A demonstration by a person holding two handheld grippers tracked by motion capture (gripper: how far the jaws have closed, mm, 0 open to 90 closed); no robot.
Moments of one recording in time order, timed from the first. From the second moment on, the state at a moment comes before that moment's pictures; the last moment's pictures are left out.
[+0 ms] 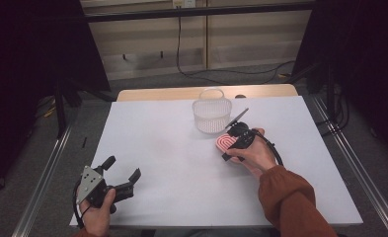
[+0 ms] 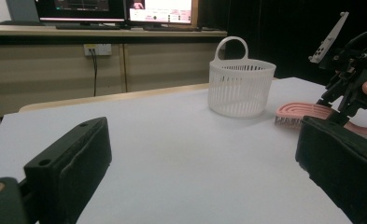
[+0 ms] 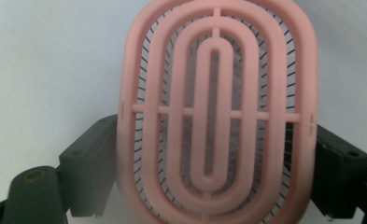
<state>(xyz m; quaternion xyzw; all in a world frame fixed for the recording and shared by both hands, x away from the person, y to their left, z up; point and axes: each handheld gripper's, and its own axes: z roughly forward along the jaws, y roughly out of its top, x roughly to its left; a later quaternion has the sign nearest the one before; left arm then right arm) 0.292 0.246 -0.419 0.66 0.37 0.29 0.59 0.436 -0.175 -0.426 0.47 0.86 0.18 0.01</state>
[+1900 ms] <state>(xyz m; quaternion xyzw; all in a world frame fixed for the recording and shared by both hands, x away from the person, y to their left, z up) 0.292 0.247 -0.419 0.66 0.37 0.29 0.59 0.429 -0.183 -0.409 0.49 0.85 0.20 0.04</state>
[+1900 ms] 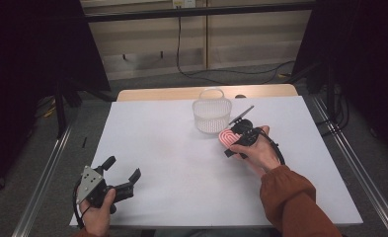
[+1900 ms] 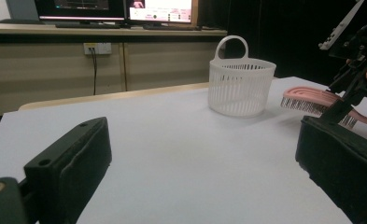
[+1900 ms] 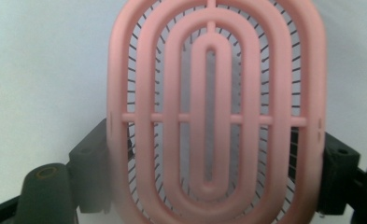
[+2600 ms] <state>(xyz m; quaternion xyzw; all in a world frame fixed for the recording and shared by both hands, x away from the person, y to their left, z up) 0.292 0.247 -0.419 0.66 0.37 0.29 0.59 0.423 -0.193 -0.389 0.49 0.83 0.25 0.06</state>
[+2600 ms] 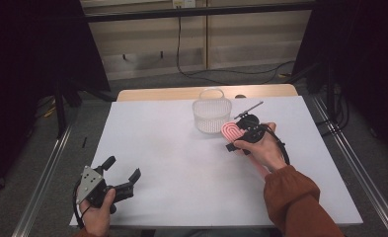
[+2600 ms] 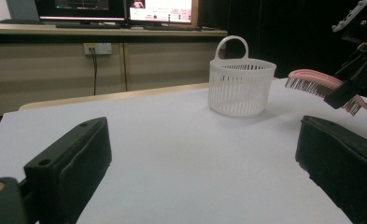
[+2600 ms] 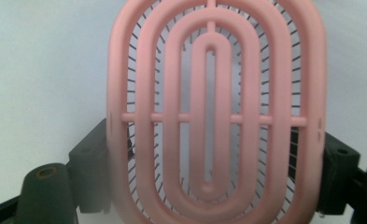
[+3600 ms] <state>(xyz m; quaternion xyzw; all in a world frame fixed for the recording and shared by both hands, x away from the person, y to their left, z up) 0.292 0.246 -0.419 0.66 0.37 0.29 0.59 0.404 -0.196 -0.375 0.47 0.81 0.34 0.12</state>
